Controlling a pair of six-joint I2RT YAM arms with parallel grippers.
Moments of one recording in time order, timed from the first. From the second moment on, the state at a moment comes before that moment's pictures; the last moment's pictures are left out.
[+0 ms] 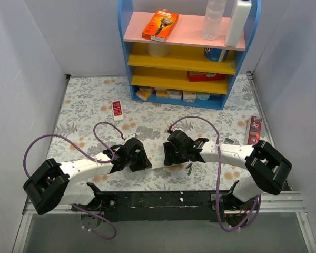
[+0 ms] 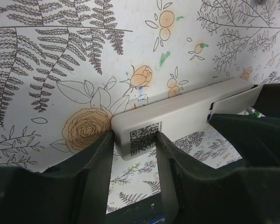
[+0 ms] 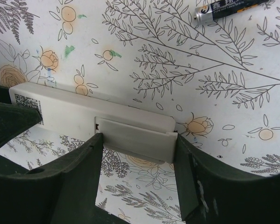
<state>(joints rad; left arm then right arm) -0.84 1.24 0.50 -0.21 -0.02 -1.07 0.97 1.49 0.77 -0.30 0.03 0.66</state>
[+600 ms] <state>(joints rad) -0.84 1.24 0.50 -0.21 -0.02 -1.08 0.97 1.46 0.77 -0.31 0.03 0.65</state>
